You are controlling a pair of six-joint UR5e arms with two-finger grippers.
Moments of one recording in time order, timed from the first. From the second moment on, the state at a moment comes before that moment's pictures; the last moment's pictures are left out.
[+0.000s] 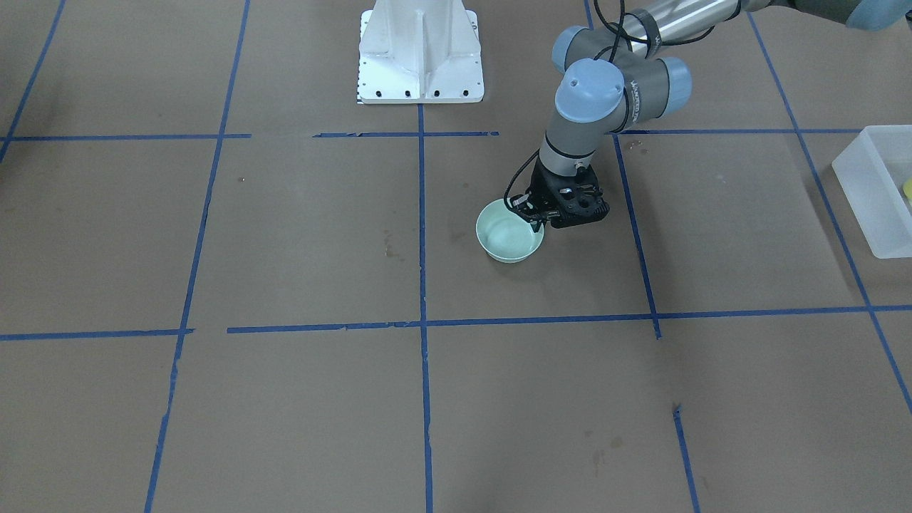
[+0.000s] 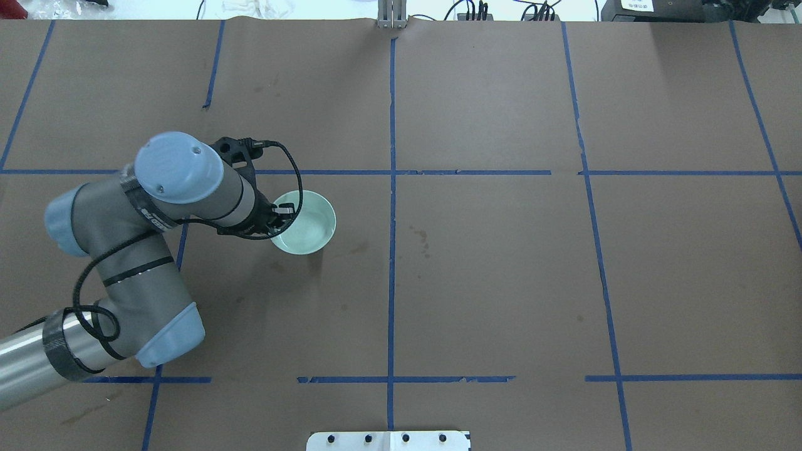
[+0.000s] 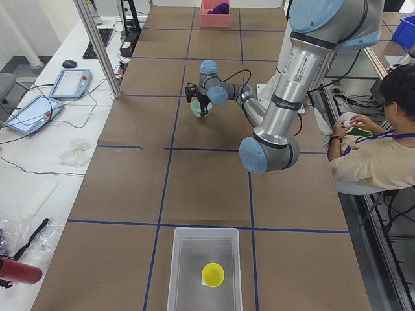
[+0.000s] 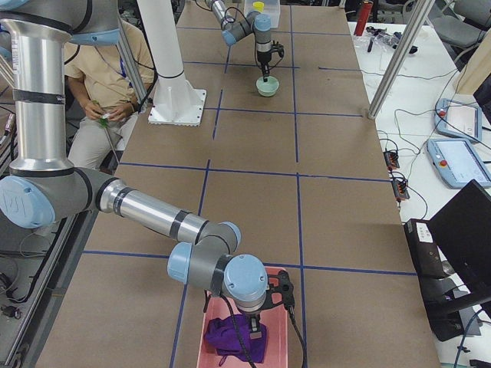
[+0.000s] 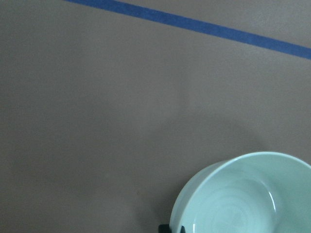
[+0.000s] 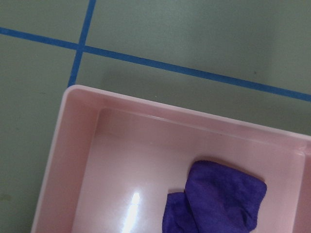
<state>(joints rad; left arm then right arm) -0.62 -2.02 -1.79 -1.72 -1.88 -1.33 1.80 -1.64 1.40 -1.44 2.38 -0.45</state>
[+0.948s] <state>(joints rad) -1.21 -1.62 -2.02 -1.70 -2.12 -0.41 1.58 -1.64 1.67 -1.44 2.45 -0.01</state>
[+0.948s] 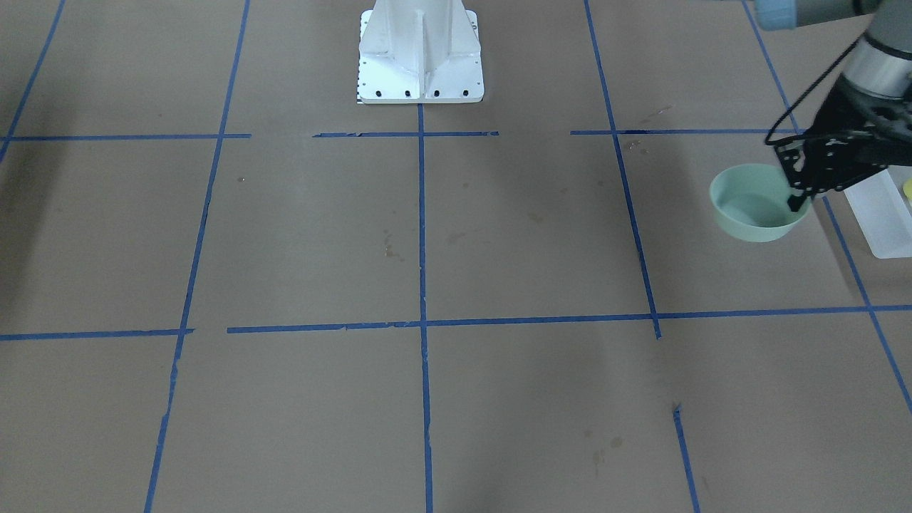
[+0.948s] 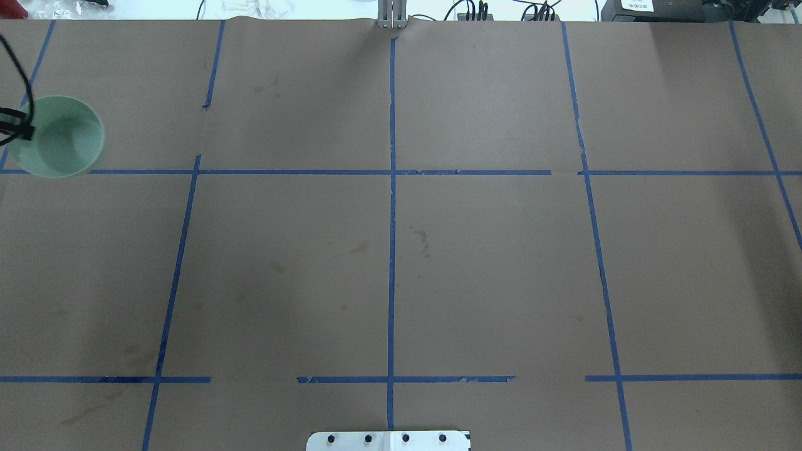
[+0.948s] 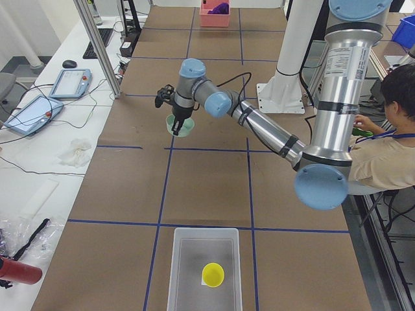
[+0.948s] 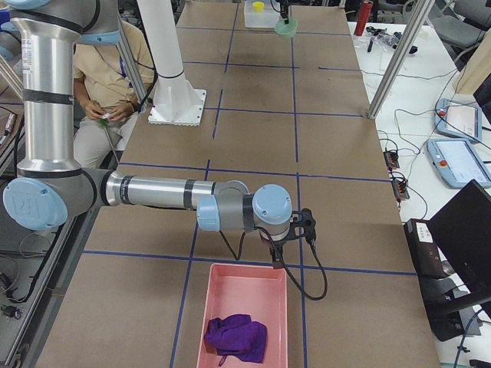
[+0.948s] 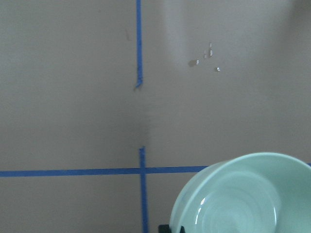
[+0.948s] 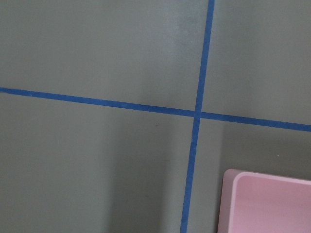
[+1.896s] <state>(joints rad) -1.65 -1.48 -1.44 -1.90 -2.25 0.40 1.55 -1.66 1.71 -1.44 2.45 0.01</state>
